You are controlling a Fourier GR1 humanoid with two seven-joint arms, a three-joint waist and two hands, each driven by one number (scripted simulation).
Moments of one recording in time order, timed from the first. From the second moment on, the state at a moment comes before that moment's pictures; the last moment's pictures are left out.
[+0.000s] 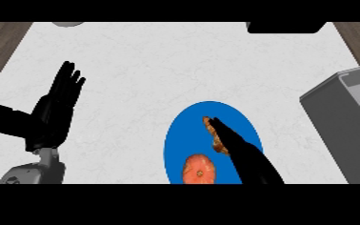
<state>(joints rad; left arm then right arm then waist) -0.10 0.17 0.04 -1.67 0.17 0.14 0.22 0.00 -0.17 0.58 -1.99 0.47 0.19 0.79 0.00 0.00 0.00</state>
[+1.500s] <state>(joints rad) -0.10 0.13 0.09 -1.67 0.13 0.09 0.22 0.03 -0.05 0.57 -1.78 0.63 0.19 0.61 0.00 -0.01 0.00</state>
